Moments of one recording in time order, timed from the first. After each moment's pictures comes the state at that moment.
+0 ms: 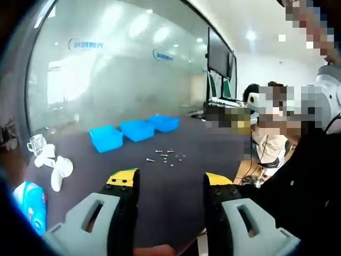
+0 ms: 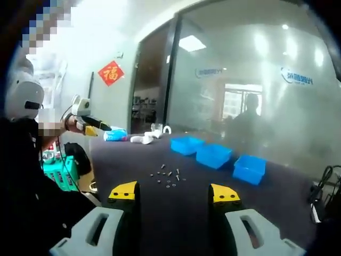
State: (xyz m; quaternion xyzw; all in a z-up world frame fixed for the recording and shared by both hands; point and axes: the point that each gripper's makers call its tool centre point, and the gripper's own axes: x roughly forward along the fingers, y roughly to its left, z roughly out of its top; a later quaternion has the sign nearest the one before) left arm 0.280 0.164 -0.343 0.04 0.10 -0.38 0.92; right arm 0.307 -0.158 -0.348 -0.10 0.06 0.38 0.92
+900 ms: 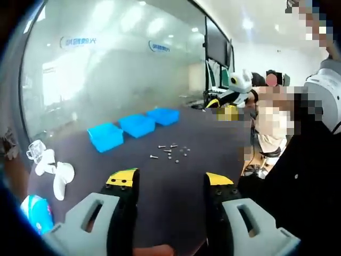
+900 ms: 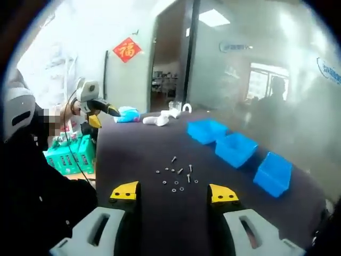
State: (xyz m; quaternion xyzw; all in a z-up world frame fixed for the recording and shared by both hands) left arm 0.301 0.161 -0.350 0.08 0.13 -0.39 0.91; right arm 0.368 -0.092 -0.355 -0.17 0.17 0.47 0.85
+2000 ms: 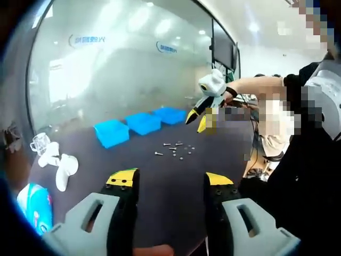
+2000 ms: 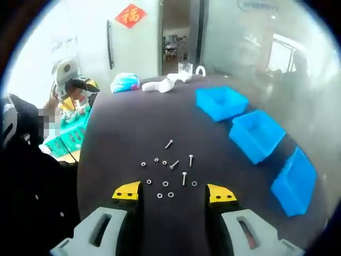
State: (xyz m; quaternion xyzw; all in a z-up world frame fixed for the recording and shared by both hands) left arm 0.298 0.174 -0.356 0.06 0.13 -0.37 0.92; right arm 0.424 -0.047 -0.408 -0.24 0.30 0.50 0.78
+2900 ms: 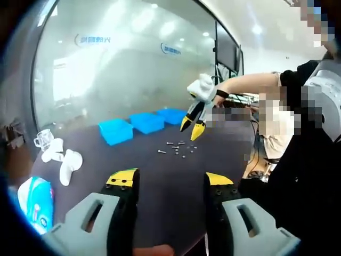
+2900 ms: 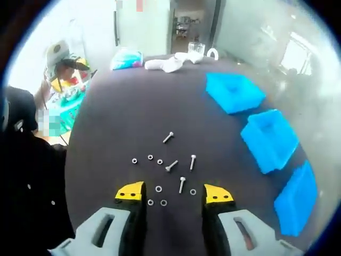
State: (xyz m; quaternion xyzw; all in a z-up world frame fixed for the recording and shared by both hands) left arm 0.292 0.187 -0.358 0.05 0.13 -0.35 0.93; right arm 0.433 -0.024 -0.436 -0.32 0.35 0.50 0.73
